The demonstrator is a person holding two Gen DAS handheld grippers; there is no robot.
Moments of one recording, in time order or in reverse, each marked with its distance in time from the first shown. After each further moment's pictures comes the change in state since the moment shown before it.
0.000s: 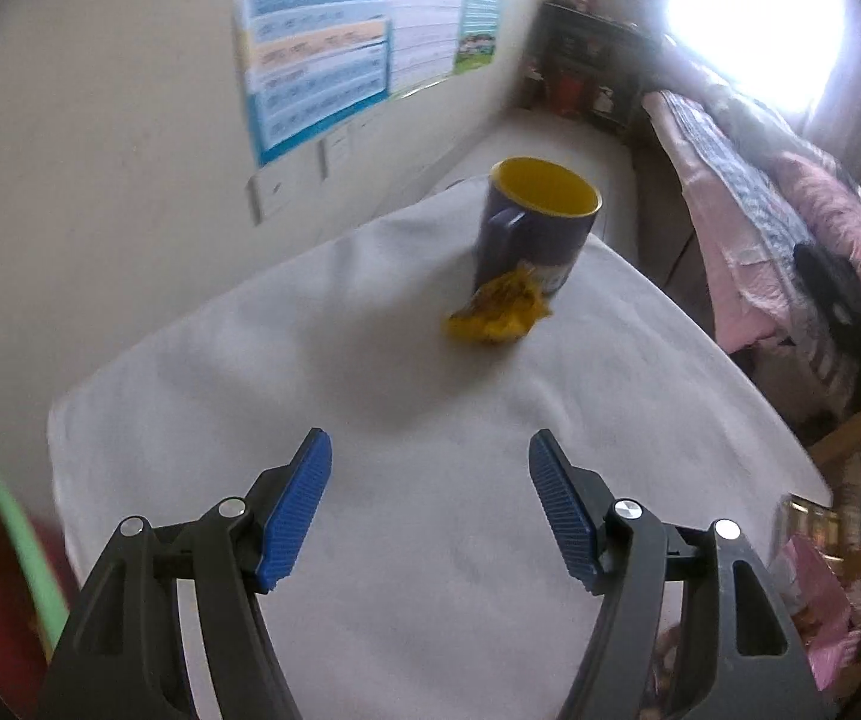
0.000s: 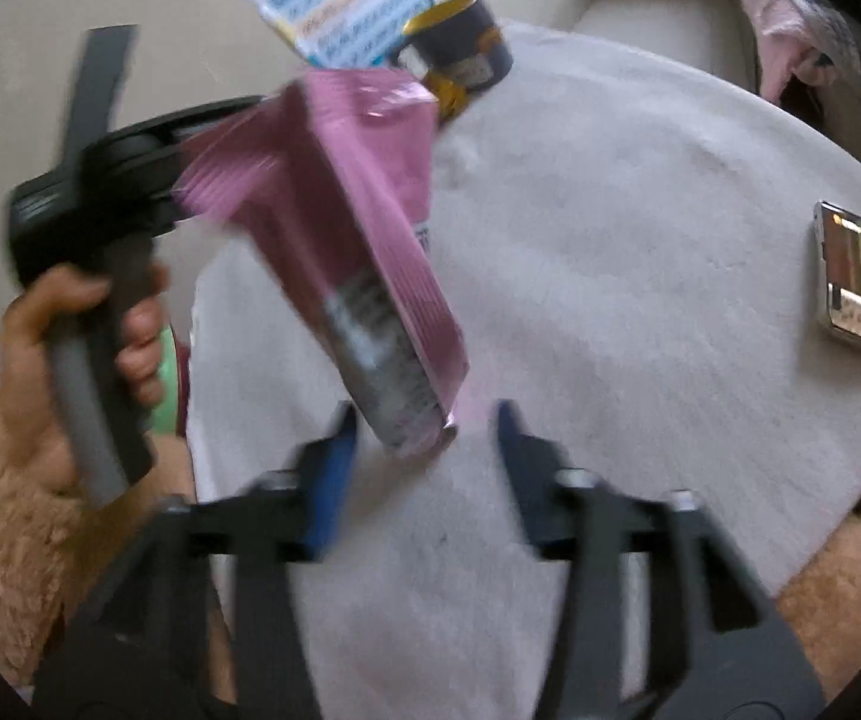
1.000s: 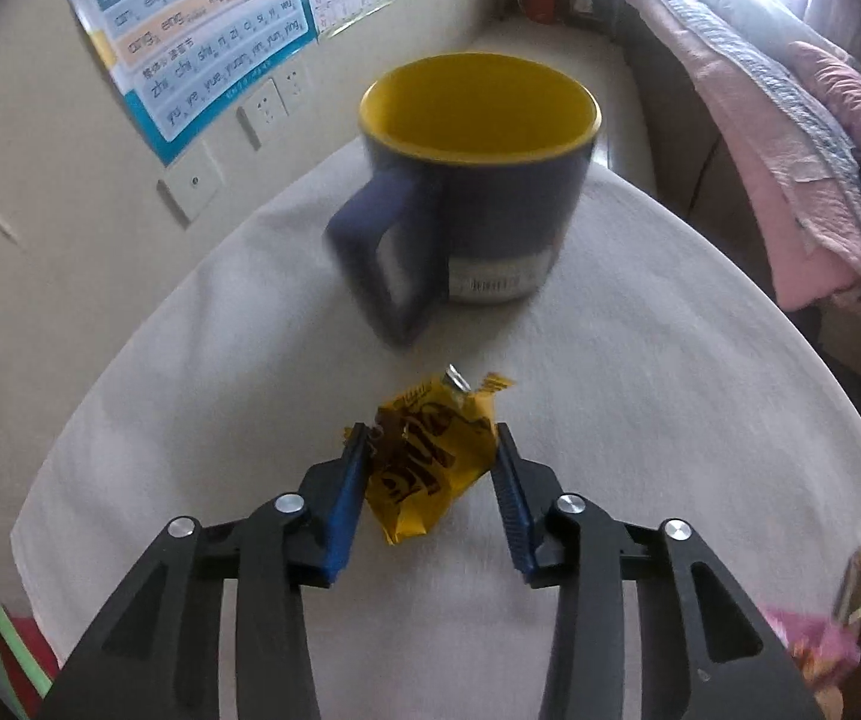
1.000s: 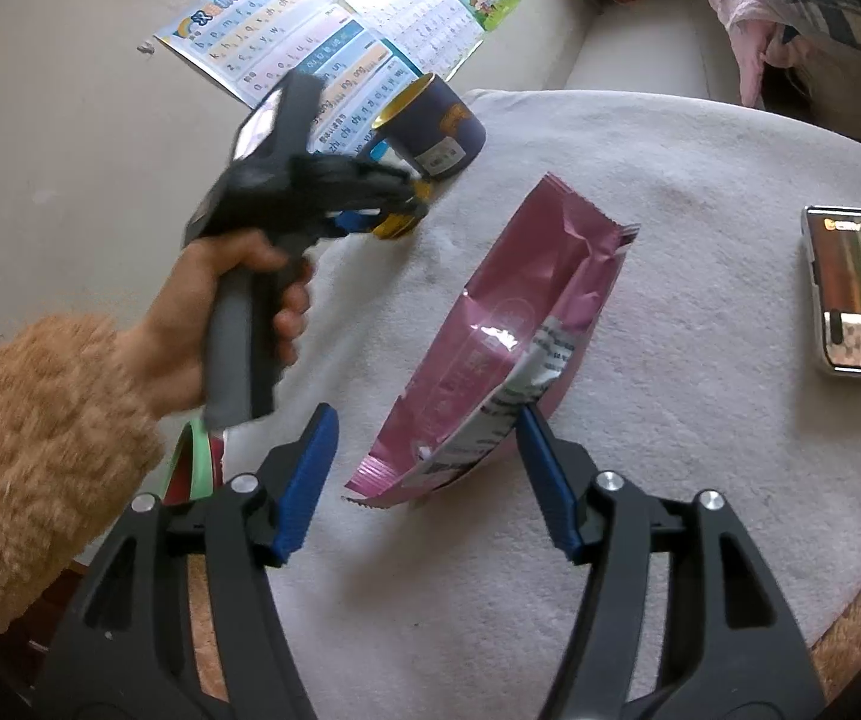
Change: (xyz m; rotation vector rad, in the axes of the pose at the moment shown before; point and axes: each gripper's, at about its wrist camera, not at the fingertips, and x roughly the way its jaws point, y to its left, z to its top) left arm 0.094 -0.056 0.042 0.127 0.203 0.044; right arm -0.005 -0.049 0.009 0.111 -0.172 0.145
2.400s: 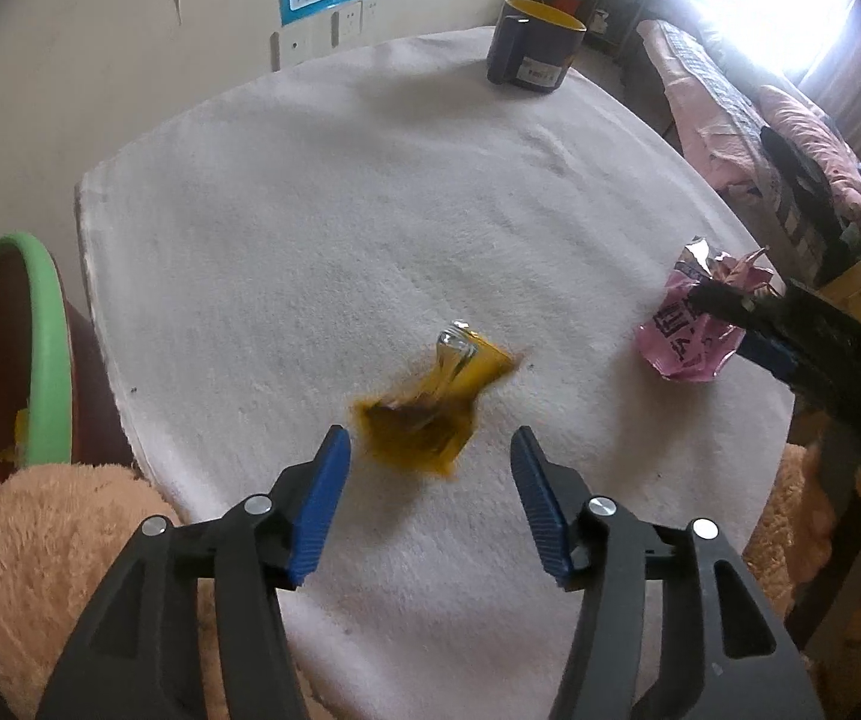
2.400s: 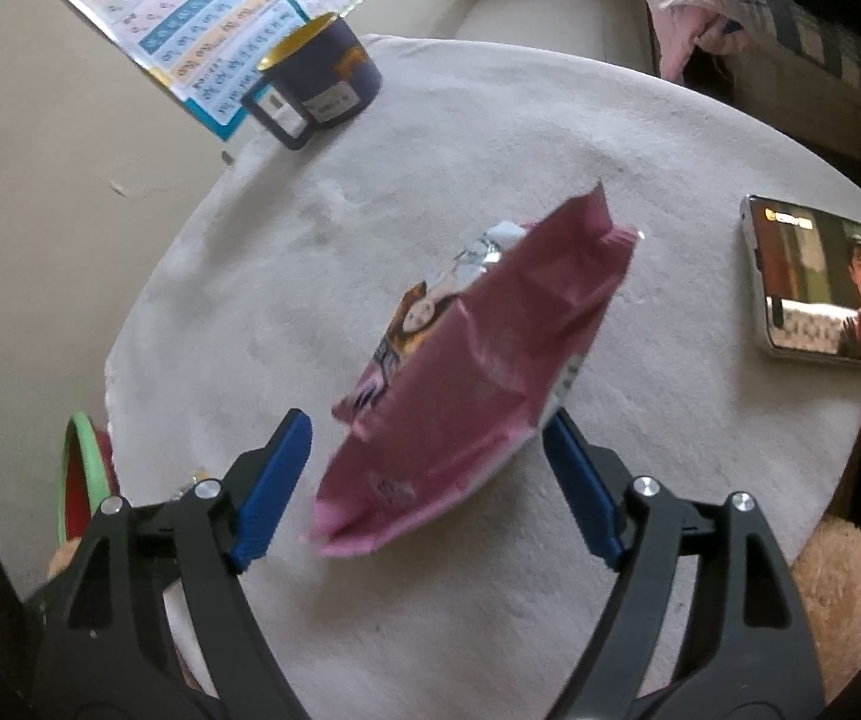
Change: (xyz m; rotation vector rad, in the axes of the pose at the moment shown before) left arm -0.112 0.077 -0.238 -0.178 0.030 -0.167; right arm 0.030 0.018 0.013 0.048 0.142 -0.376
